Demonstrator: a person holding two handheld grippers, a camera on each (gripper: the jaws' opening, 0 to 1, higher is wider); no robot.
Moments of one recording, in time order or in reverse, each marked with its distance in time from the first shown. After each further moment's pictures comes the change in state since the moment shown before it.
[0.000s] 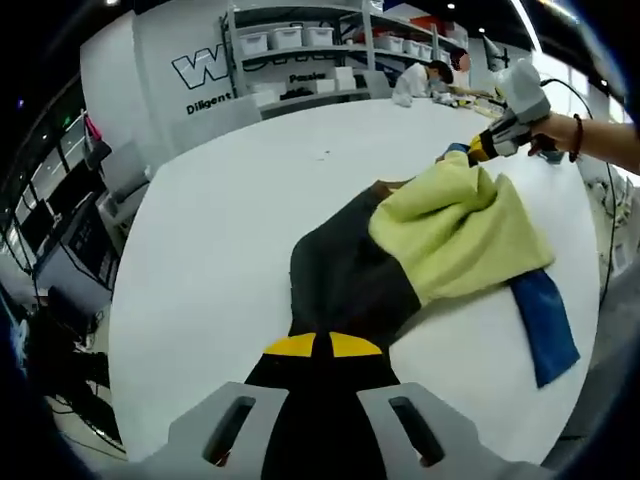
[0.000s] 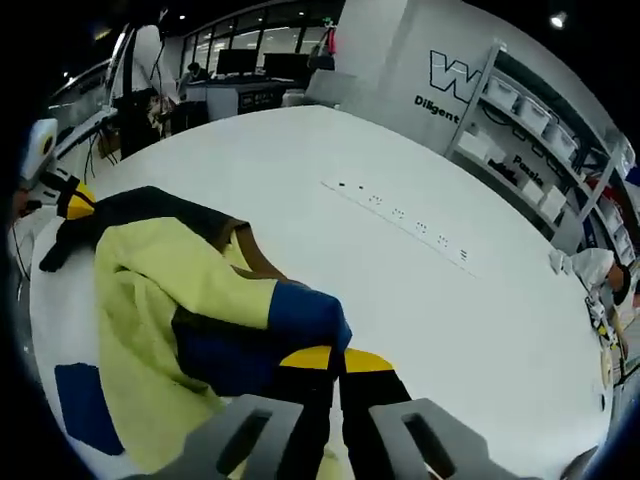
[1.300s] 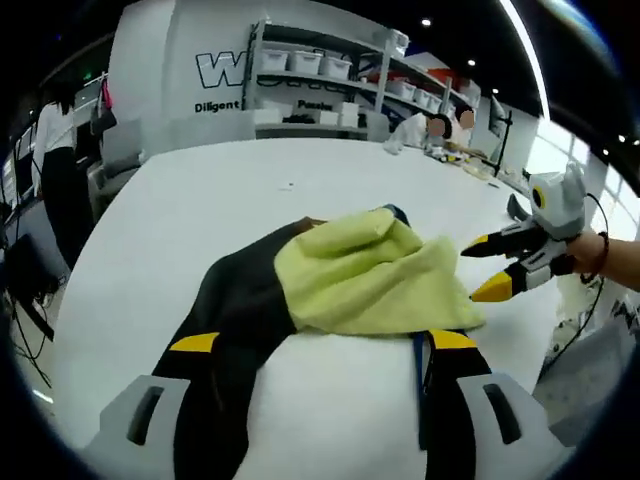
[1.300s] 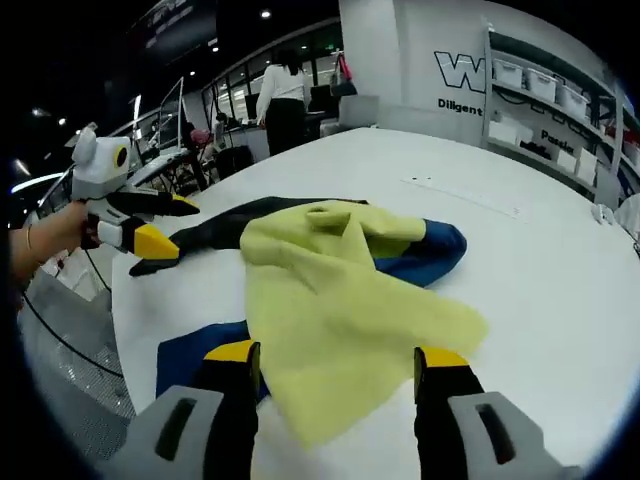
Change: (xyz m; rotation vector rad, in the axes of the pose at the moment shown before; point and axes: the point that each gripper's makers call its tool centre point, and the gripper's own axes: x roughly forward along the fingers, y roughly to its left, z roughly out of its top) left arm -0.036 -0.093 0.022 -0.204 -0.144 -0.158; right arm -0.081 0.116 -0.064 0.169 -0.102 0.302
